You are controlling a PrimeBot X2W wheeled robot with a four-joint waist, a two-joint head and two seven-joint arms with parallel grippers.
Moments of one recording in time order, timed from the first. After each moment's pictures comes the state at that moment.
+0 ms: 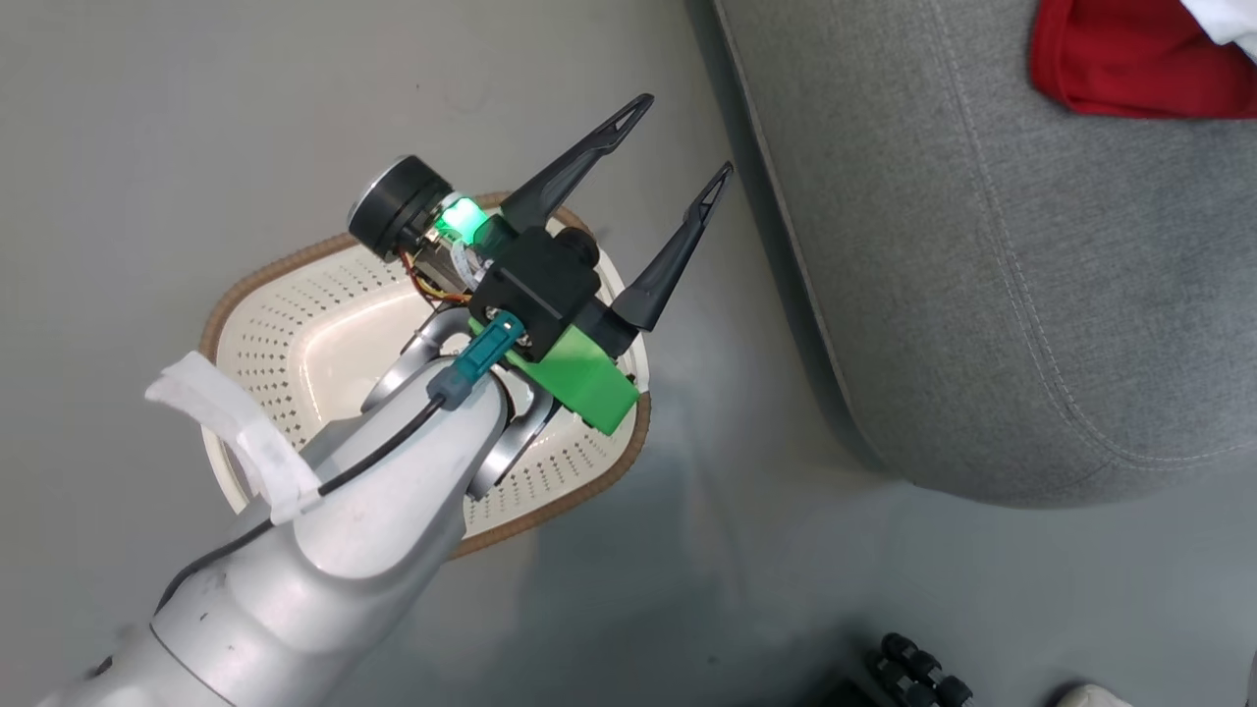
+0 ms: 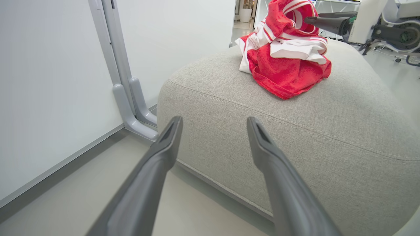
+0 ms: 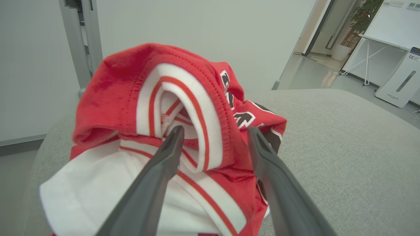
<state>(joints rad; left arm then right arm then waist) -0.84 0.22 -0.85 0.29 -0.36 -0.01 -0.26 -0.87 -0.28 -0.36 0.57 0.08 0.13 -0.26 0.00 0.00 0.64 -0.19</state>
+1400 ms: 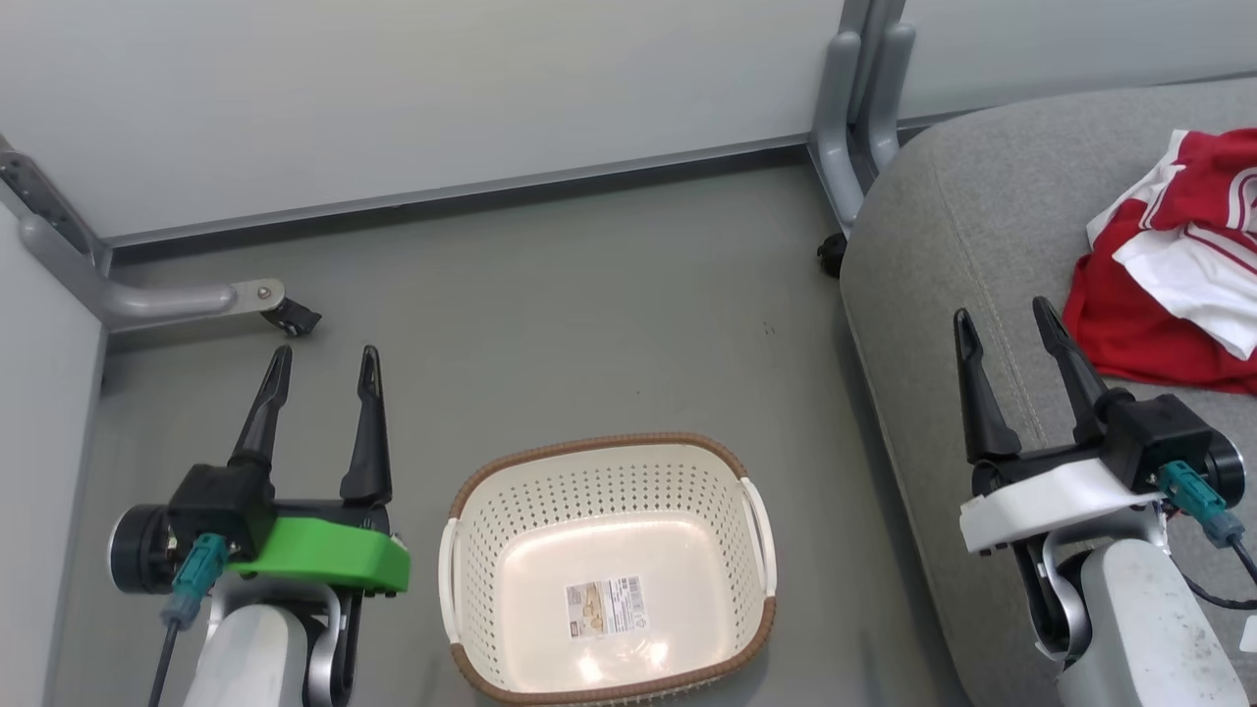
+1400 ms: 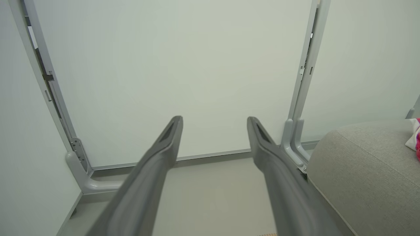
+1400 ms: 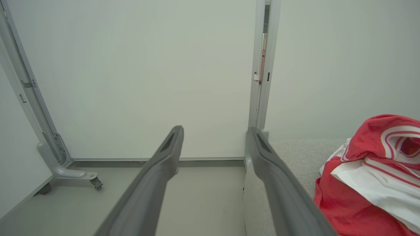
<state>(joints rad) -0.21 0.13 -0.15 0.20 -0.25 -0.03 -0.26 -0.24 -0.05 -0.03 0.18 0.12 0.13 -0.26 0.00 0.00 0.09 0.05</state>
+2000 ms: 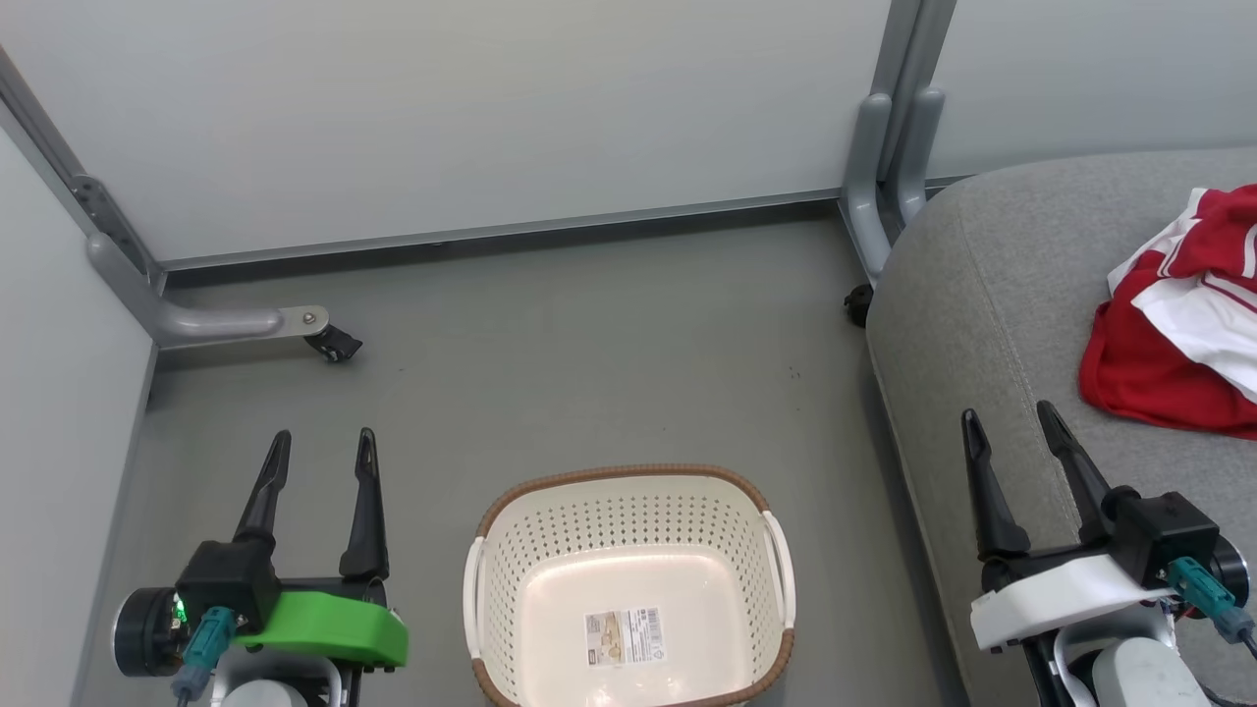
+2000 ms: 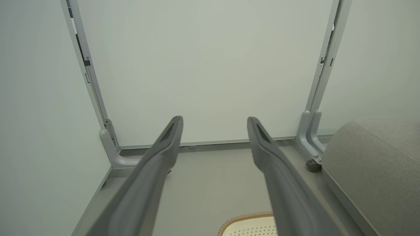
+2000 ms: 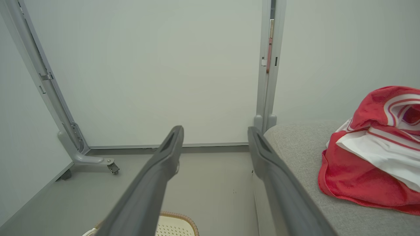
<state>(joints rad) -0.07 0.09 -0.07 0.19 -0.17 -0.06 -0.26 -0.06 -0.05 -0.03 0.12 0.15 0.13 -0.26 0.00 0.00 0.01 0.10</state>
